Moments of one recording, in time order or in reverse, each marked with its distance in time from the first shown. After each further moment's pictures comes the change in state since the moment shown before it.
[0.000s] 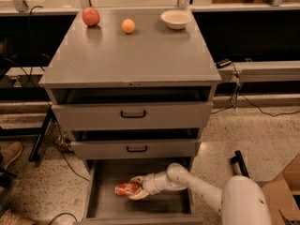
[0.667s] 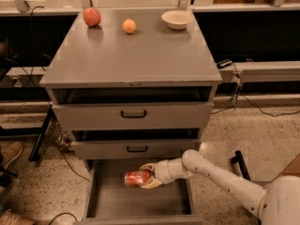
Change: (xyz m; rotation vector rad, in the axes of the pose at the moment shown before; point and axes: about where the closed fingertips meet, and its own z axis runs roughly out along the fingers) arm -0.087 -0.002 -0.125 0.062 0.052 -0.148
